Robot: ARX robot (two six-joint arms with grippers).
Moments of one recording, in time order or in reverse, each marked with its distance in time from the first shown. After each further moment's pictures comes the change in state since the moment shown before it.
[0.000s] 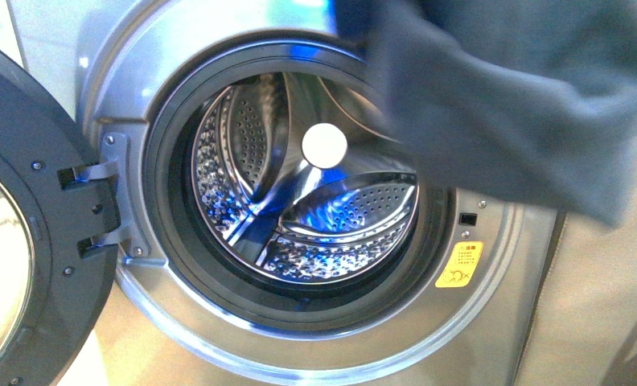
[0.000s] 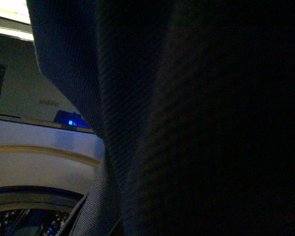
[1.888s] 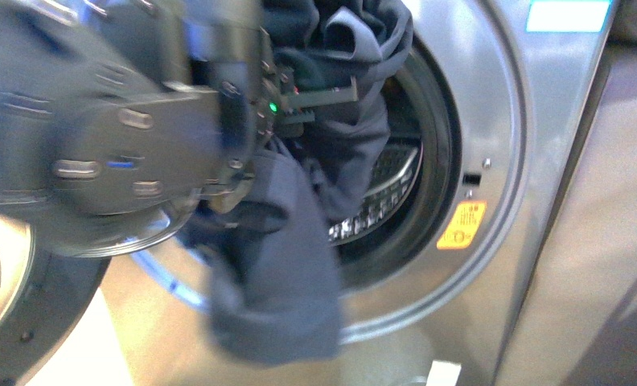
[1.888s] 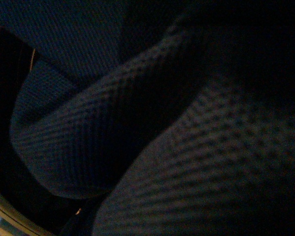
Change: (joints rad) left arm 0.421 0.359 -0.253 0.219 0.228 -0.206; right arm 0.001 -0.002 0.000 0.005 0.001 0.000
